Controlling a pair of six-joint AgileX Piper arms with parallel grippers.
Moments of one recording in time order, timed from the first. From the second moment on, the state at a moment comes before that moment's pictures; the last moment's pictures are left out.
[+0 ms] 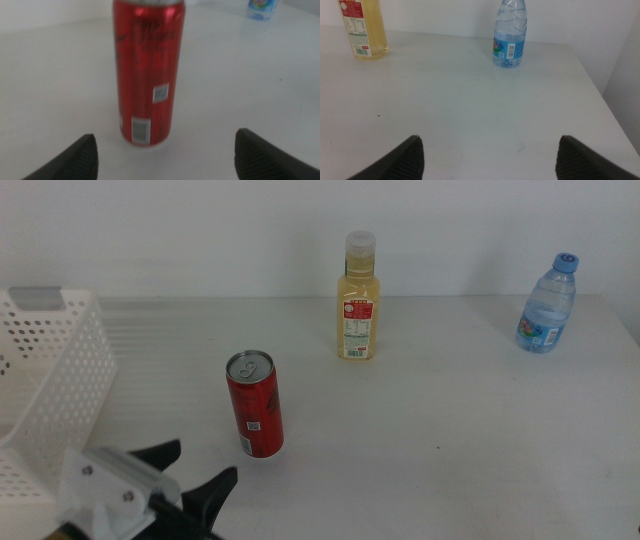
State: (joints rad) left arm -0.30 1.46 -0.03 0.29 -1.14 -0.17; right arm 0.02 -0.01 0.03 0.05 0.28 -0.08
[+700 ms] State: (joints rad) left arm -0.30 1.72 -0.33 0.33 -1.14 -0.24; right arm 0.02 -0.01 0.03 0.05 0.28 -0.08
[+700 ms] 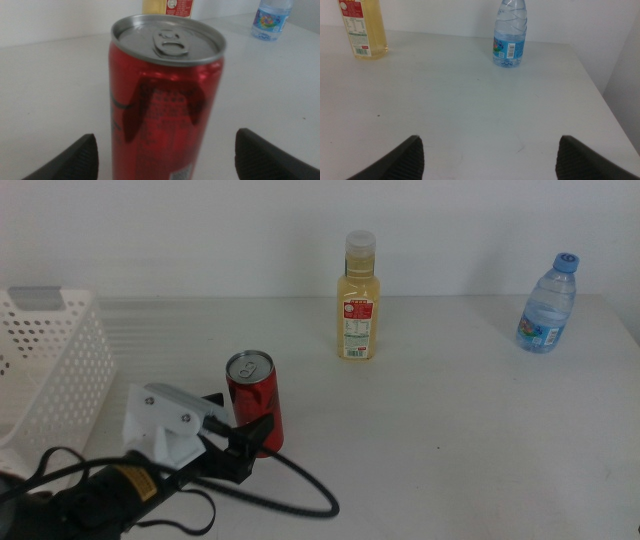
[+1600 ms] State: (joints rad) left arm -0.30 1.93 -0.55 0.41 -1.14 -0.28; right arm 0.02 -0.01 0.03 0.05 0.28 -0.08
